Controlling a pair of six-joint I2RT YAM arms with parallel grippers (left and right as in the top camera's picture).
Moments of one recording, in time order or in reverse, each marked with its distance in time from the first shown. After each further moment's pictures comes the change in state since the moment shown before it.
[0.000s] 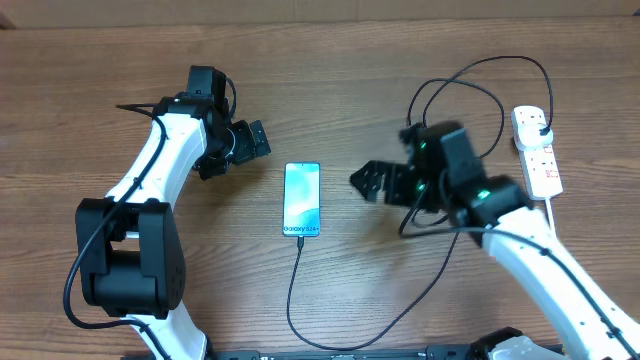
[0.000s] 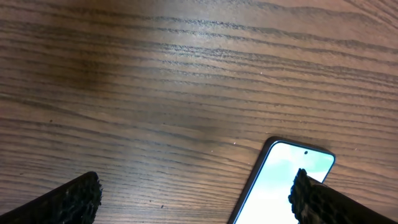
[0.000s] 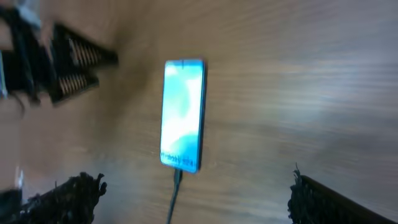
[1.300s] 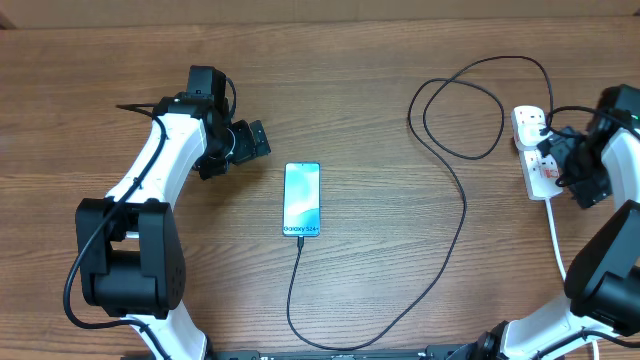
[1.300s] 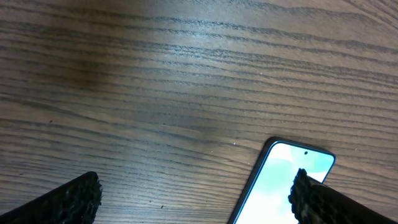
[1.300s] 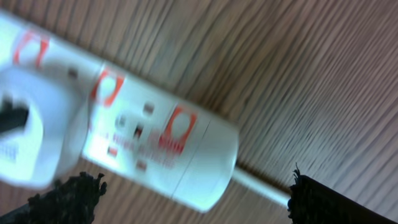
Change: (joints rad) left arm 0.000 0.000 0.000 0.000 0.000 0.000; right arm -0.814 0.517 0.317 -0.200 0.446 0.076
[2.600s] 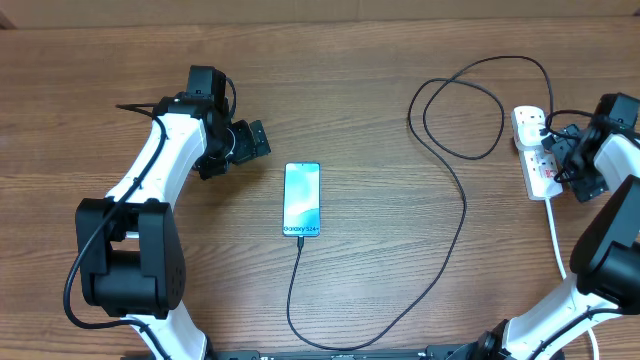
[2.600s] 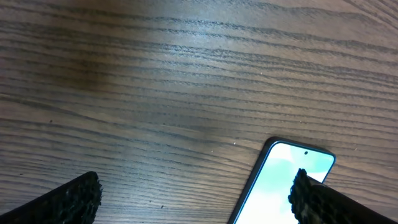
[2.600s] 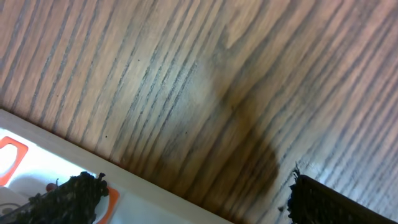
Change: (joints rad) left arm 0.000 0.000 0.000 0.000 0.000 0.000; right arm -0.029 0.136 -0.049 0.309 0.015 -0.004
